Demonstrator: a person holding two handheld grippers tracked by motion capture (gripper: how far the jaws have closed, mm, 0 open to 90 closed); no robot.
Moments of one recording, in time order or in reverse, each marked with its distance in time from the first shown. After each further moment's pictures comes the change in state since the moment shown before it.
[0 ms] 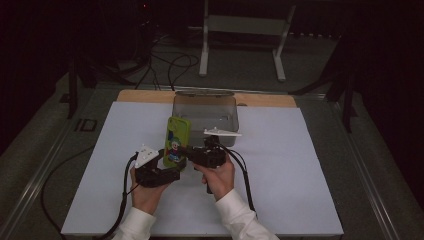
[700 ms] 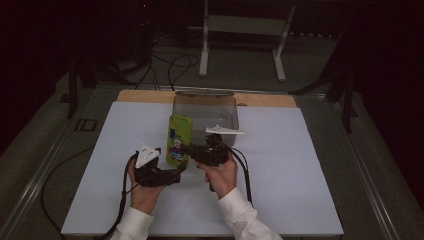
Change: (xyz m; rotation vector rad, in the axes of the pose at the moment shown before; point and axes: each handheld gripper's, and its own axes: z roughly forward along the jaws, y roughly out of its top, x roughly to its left) left arm 0.001 0.003 -0.003 0.007 0.024 0.060; right arm 0.000 0.006 -0.006 -0.010 -0.033 -0.038
